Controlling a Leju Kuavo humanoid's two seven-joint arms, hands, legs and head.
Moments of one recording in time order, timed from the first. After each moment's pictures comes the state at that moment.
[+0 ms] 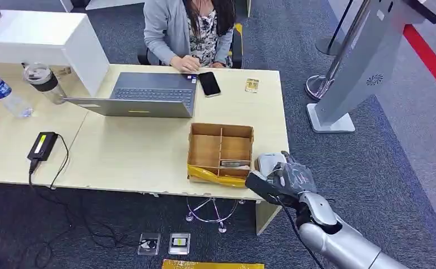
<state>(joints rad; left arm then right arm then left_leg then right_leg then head) -0.14 0.14 -1.32 -0.20 0.85 0.37 0.04 -0.51 -0.40 1.01 -1.21 0.60 -0.24 0.44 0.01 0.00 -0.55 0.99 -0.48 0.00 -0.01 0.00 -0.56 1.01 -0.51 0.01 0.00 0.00</state>
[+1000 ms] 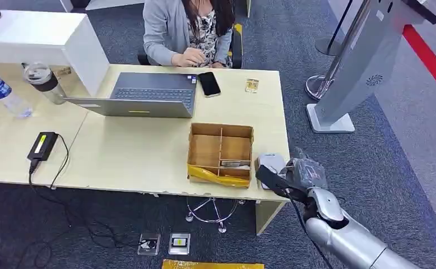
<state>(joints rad) -0.14 0.14 -1.32 -0.21 0.81 0.38 0.04 -0.55 -0.42 1.00 -1.17 0.64 -0.25 0.50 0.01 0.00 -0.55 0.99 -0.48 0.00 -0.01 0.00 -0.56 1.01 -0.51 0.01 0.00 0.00</state>
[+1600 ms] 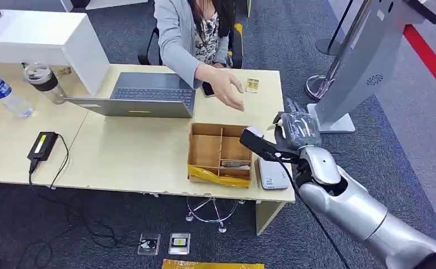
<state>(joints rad) -0.14 0.14 -1.32 -0.21 0.79 0.36 0.04 -0.77 -0.37 0.99 -1.30 0.74 -0.12 0.51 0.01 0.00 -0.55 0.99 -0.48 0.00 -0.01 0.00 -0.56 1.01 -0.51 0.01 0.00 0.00</state>
